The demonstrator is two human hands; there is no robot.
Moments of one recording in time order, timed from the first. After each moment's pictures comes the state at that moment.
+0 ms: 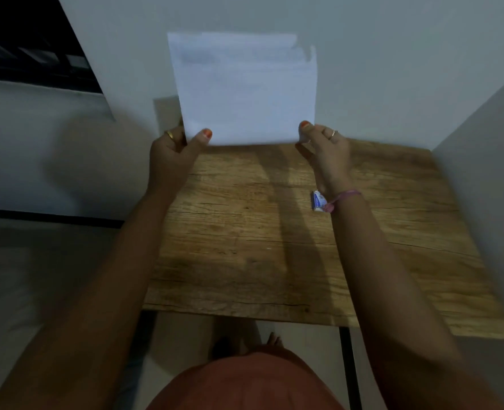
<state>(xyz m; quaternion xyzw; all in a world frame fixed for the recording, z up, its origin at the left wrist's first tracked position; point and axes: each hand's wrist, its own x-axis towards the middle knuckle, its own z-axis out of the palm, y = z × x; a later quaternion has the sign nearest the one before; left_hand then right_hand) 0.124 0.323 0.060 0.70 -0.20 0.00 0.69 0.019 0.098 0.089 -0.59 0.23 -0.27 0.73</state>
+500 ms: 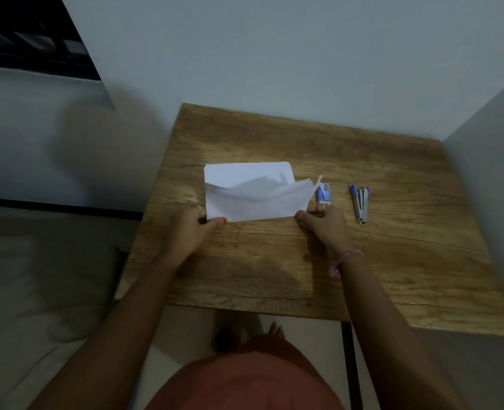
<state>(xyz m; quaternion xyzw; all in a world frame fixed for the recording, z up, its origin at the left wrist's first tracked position) 0.064 0.348 -0.039 0.87 -0.19 -0.15 0.42 -0.061 0.101 -0.017 -0.72 0.39 -0.08 0.57</state>
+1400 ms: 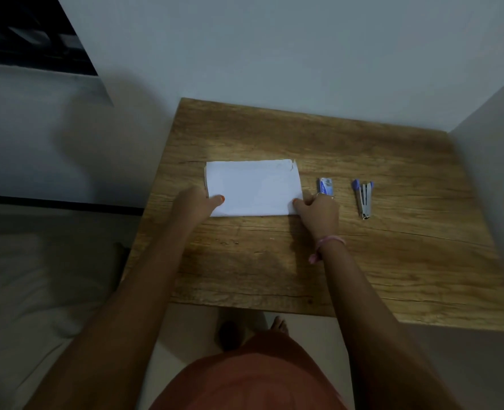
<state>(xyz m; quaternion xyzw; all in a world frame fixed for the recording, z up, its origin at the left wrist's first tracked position) 0.100 0.315 -0.023 0.93 -0.10 -0.23 0.28 -0.029 0.108 -0.024 -0.84 0.44 -0.05 0.32</state>
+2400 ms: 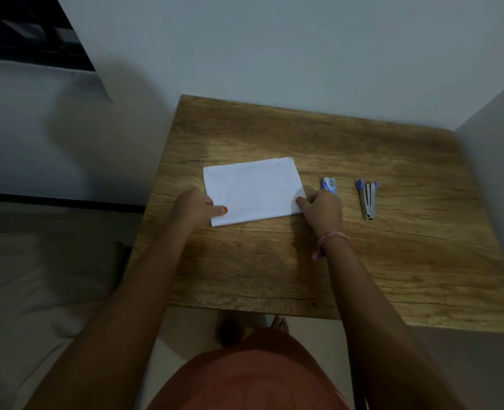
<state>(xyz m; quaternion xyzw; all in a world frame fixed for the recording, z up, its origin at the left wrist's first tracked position) 0.104 0.321 -0.023 0.92 -0.13 -0.27 0.26 -0.016 0.099 -0.032 -0.85 0.44 -0.02 0.29</state>
